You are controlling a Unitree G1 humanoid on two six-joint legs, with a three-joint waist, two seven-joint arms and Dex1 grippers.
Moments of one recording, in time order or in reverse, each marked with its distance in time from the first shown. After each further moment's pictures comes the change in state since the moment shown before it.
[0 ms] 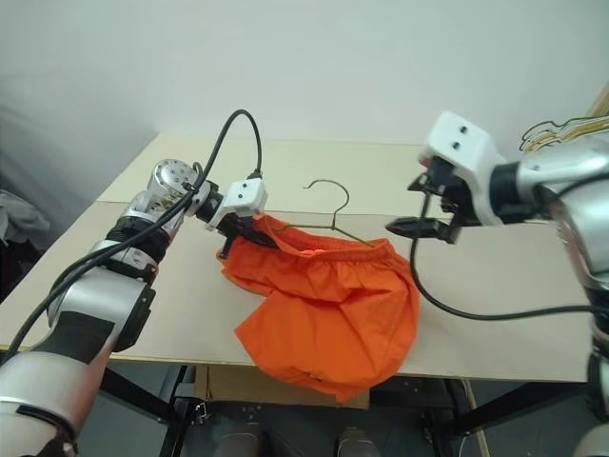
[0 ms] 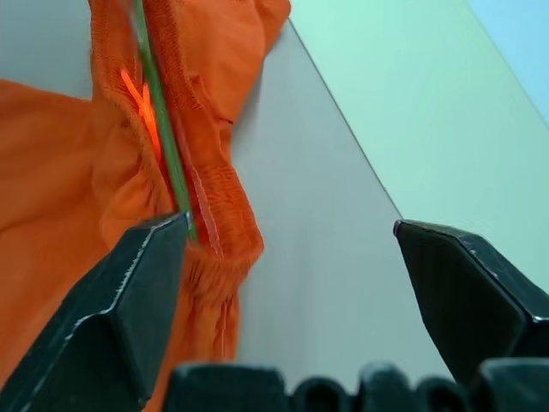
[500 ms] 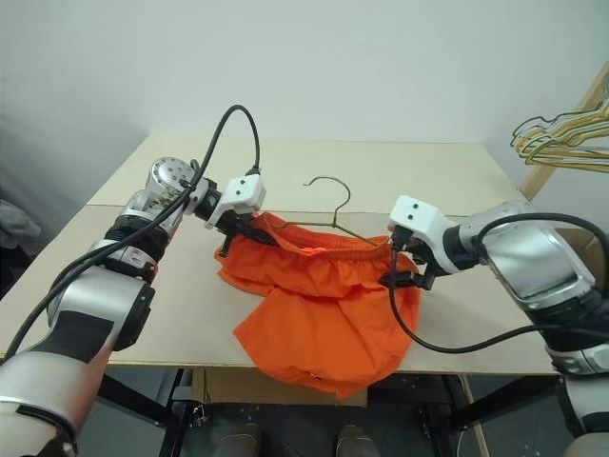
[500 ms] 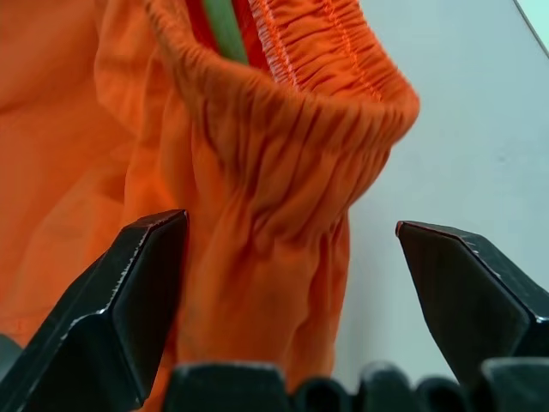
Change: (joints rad) left arm -0.002 -0.001 0.030 -0.007 -0.004 0.001 -0.019; right arm 0.021 0.149 0.263 0.160 -0.137 -0.061 -0.023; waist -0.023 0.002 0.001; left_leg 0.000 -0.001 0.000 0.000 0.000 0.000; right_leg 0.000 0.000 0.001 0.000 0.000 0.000
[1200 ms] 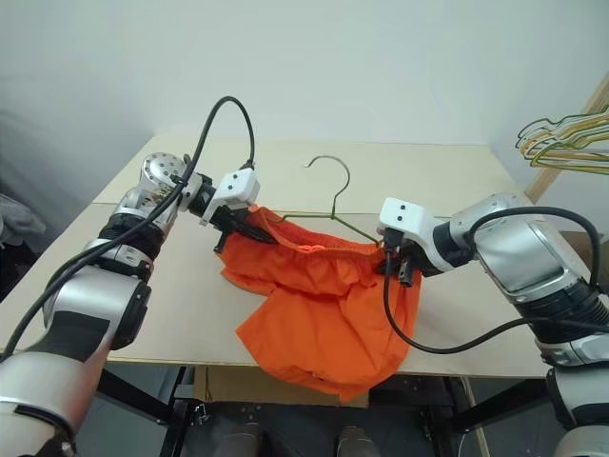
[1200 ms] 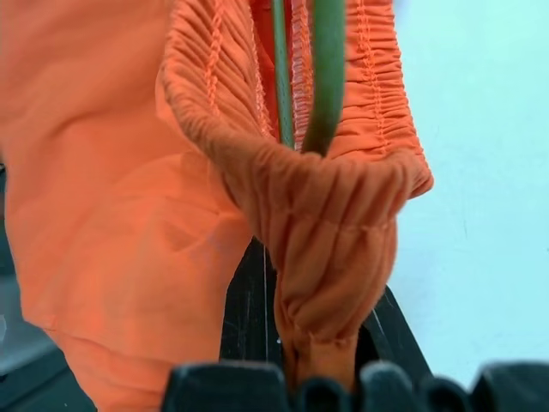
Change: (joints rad) left arm 0.001 0.012 0.030 -0.031 -0.053 -0.006 -0.047; right arm -0.020 0.017 0.012 -0.004 -0.006 -0.052 0.147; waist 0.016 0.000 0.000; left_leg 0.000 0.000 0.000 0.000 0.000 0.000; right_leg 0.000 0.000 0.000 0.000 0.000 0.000
